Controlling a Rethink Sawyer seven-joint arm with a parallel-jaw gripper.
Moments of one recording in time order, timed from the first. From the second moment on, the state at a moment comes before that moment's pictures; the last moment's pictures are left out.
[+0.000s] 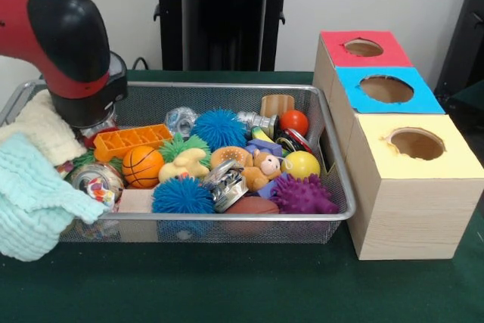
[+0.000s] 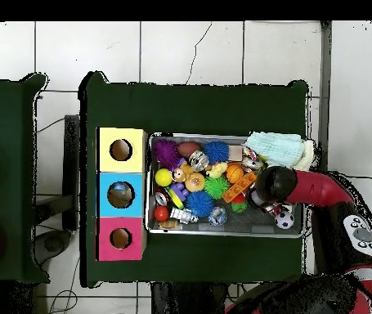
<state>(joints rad) -0.70 -0.31 0.20 1.32 -0.56 0.91 2.53</state>
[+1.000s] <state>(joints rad) -0.69 -0.39 0.22 1.44 -0.63 0.86 2.53</state>
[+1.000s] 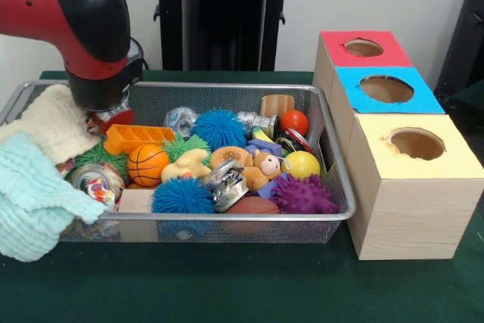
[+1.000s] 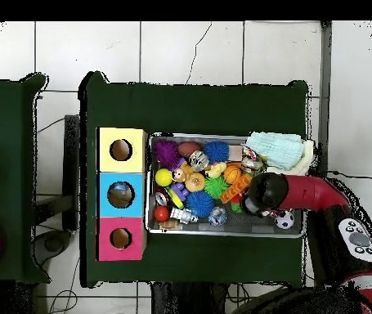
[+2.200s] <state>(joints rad) -0.81 -0.66 0.29 1.81 -0.41 0.79 2.53</state>
